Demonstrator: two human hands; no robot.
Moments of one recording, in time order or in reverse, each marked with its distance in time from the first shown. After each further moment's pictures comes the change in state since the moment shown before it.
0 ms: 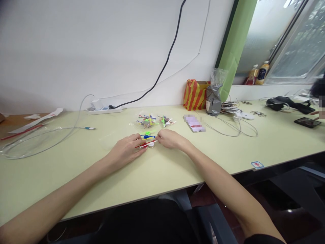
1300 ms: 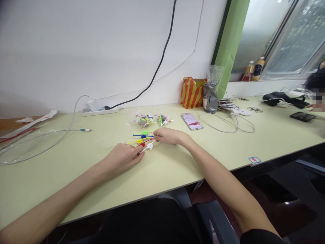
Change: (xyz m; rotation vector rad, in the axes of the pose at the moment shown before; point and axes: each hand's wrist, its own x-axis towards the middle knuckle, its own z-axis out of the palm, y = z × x) left_hand -0.006 0.015 -0.006 0.216 -0.179 0.075; right_hand 0.001 0.015 -0.009 0.071 -0.061 -0.189
